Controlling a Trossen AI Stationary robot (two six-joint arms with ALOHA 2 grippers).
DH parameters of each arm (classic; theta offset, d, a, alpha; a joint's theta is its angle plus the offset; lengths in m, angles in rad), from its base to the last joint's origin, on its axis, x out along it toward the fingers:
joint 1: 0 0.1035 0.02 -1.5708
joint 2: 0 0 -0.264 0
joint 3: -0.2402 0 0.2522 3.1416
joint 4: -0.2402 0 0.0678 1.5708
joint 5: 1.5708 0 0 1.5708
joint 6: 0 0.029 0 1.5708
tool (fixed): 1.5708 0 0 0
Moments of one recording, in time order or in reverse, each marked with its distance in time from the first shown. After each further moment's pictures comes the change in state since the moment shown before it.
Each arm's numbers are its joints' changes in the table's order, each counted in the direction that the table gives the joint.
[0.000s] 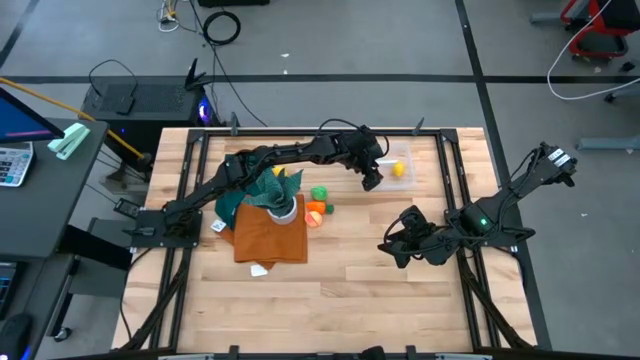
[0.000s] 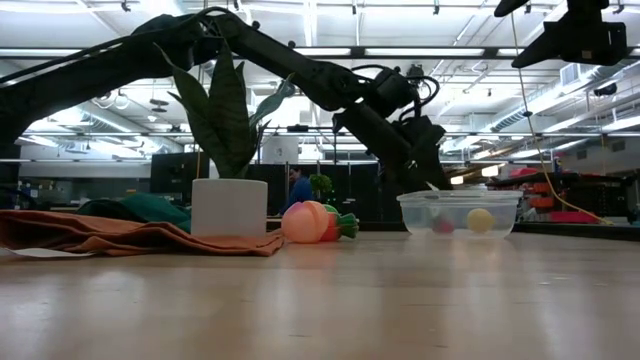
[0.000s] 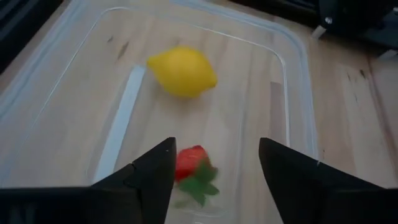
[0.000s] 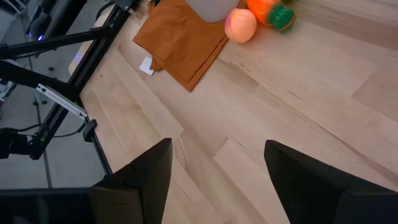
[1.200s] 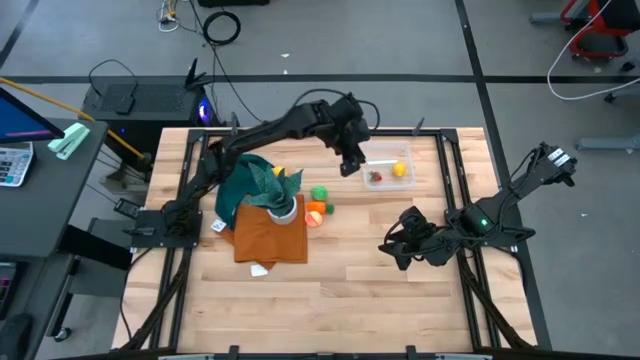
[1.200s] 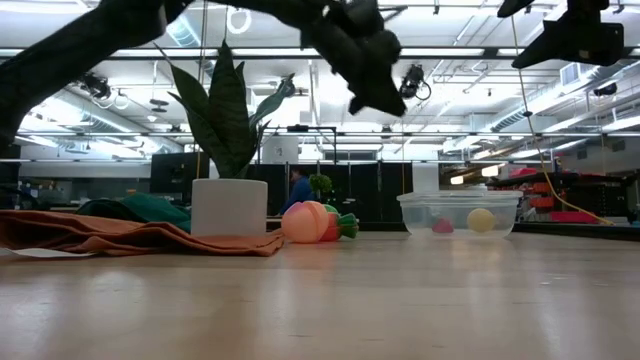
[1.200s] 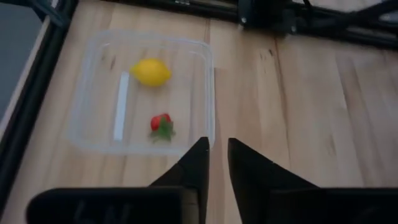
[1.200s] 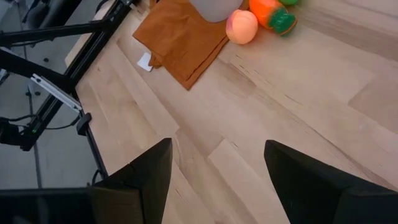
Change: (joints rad) left arm 0.032 -0.255 -0.138 -0.537 0.122 0.196; right arm 0.006 0.000 0.000 -0.006 0.004 -0.052
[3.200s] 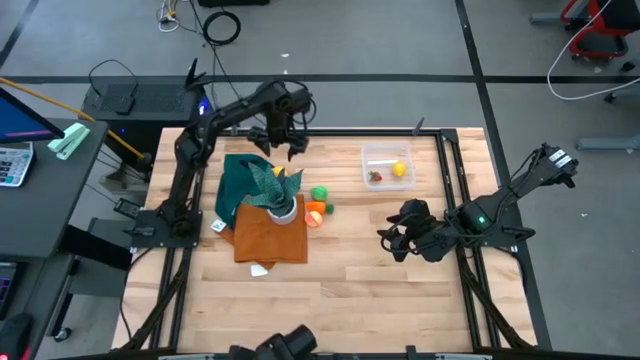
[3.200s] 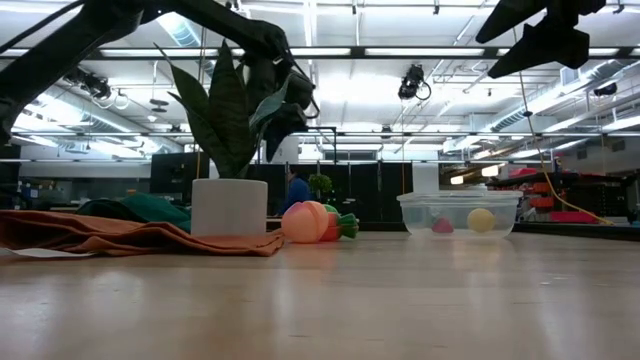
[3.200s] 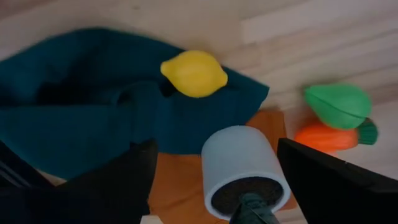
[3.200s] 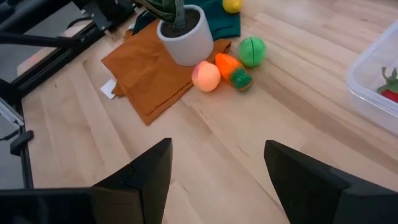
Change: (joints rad) left arm 0.275 -0.145 0.340 -0.667 -0.183 -0.756; right arm -0.043 0.000 0.000 -0.055 0.166 -0.204
